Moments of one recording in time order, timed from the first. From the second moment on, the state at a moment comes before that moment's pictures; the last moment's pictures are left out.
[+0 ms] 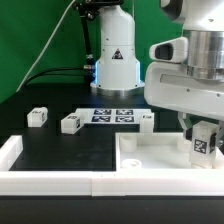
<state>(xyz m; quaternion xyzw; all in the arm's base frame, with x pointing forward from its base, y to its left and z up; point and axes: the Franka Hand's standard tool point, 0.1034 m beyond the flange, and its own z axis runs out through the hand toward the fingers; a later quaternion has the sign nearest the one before) 0.634 0.116 0.068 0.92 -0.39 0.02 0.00</state>
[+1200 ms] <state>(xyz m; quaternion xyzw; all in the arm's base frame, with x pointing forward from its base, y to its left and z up) 0.632 0.121 0.070 0.94 -0.35 0.01 0.00</state>
